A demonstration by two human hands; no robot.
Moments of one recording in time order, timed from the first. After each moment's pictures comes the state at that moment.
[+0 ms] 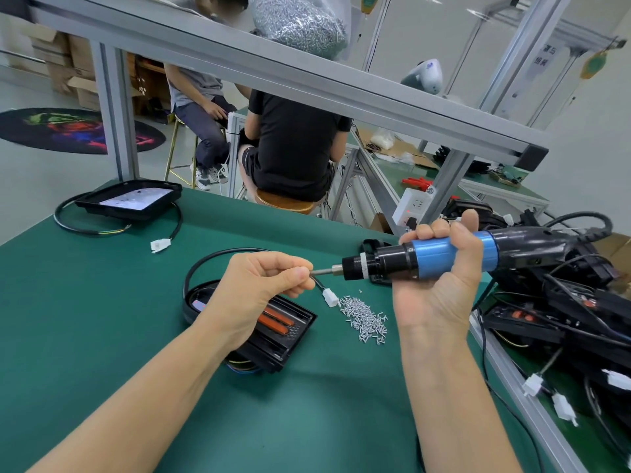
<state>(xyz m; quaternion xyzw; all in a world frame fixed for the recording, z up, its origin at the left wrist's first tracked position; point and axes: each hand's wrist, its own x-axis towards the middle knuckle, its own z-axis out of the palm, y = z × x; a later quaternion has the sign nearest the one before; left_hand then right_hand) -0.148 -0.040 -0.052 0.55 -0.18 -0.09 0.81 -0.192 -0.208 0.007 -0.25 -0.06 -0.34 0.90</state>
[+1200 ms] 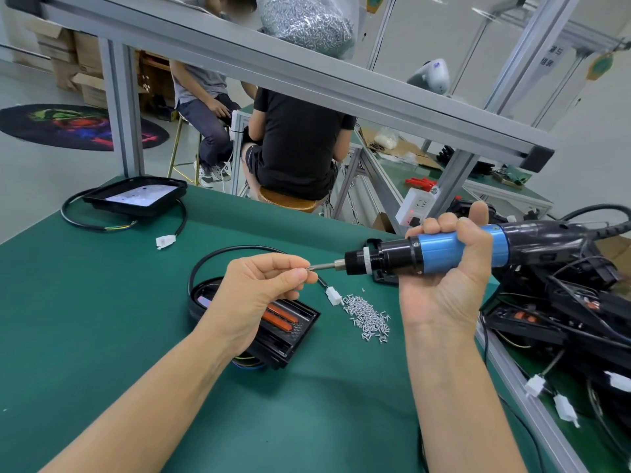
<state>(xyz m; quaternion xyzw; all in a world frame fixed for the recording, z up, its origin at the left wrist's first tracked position) -0.154 -0.036 -0.060 0.52 -0.15 -0.09 0.83 -0.197 -0.203 0.013 -0.28 -0.08 -0.35 0.89</state>
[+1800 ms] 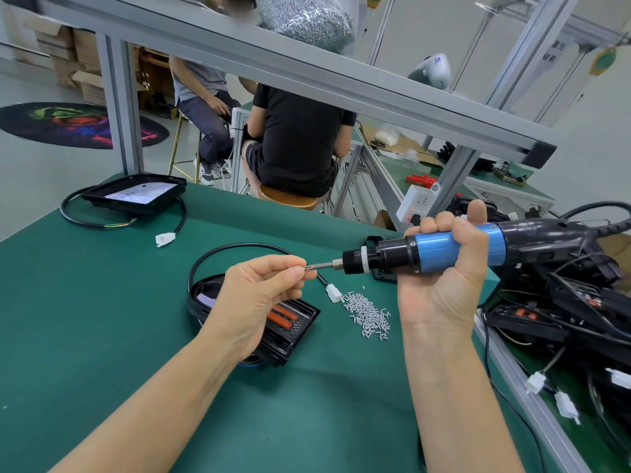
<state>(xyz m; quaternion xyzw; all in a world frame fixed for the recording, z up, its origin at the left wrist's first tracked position) -0.159 -0.042 -0.066 0.47 -0.12 -0.09 0.87 -0.195 -0.202 0.011 -0.30 -0.07 -0.35 0.89</state>
